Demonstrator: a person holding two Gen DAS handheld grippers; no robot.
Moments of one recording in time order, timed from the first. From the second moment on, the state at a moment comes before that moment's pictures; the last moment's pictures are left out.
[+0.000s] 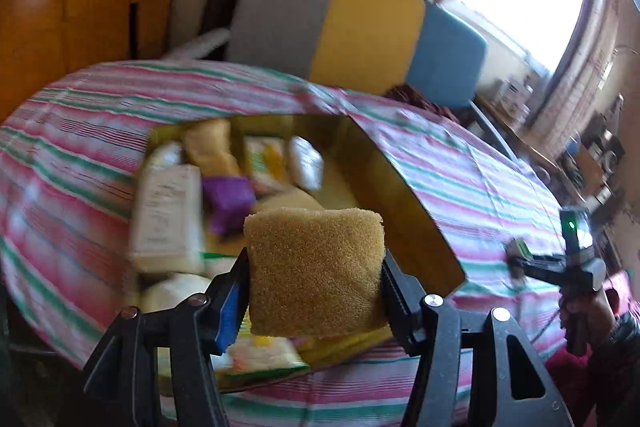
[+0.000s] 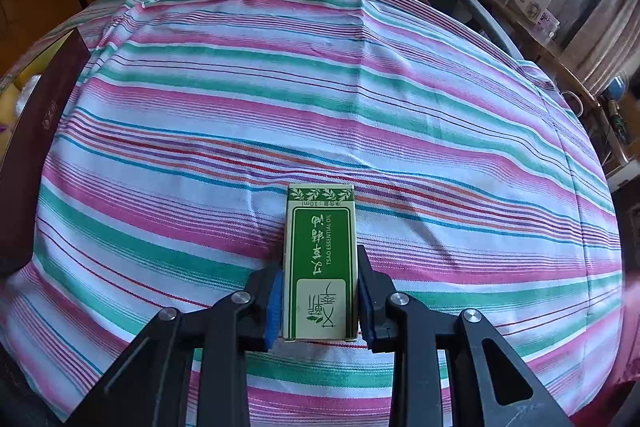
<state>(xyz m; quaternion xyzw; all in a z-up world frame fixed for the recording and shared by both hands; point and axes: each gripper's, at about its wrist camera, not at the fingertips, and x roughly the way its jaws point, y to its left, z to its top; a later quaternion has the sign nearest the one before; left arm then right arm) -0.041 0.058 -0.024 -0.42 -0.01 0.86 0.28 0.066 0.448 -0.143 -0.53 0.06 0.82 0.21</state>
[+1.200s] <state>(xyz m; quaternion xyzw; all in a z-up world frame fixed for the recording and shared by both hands) -0.045 0.035 -0.013 -0.36 0.01 0.91 0.18 -0.015 0.289 -0.042 -0.44 0.03 0.90 0.04</state>
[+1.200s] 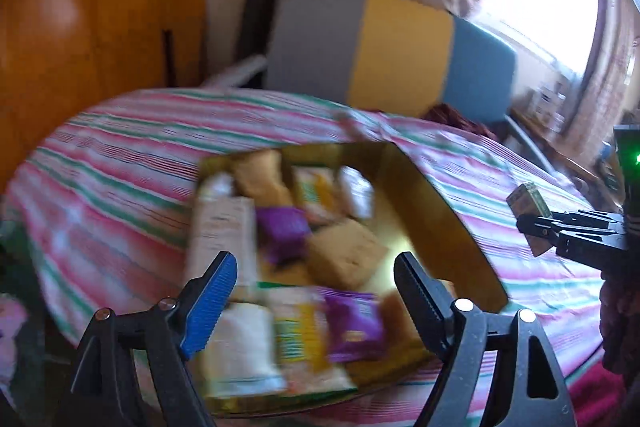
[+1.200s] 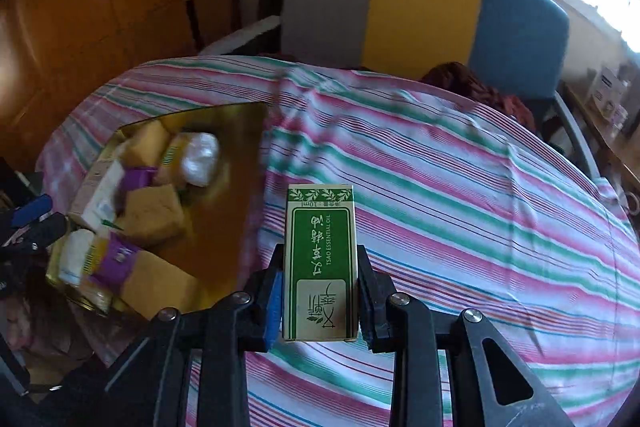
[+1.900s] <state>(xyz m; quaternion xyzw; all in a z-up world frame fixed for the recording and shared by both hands) -0.053 0.003 -0.023 -0.37 0.01 0.93 0.07 -0.094 0.186 -0.116 -0.50 -0.03 0.86 0.01</state>
